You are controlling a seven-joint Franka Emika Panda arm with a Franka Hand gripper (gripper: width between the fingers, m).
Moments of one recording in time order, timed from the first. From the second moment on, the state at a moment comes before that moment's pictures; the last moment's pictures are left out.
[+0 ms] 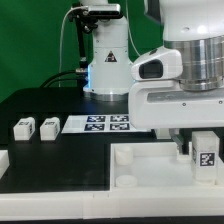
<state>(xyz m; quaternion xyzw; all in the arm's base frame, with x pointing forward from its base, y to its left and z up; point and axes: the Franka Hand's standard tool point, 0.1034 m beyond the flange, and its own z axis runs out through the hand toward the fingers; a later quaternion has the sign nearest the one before) 0.622 0.116 0.069 -0.99 0.14 0.02 0.06</state>
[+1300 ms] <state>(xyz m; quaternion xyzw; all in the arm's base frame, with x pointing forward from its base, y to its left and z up) 0.628 0.115 0.068 -0.77 0.63 0.06 0.08</state>
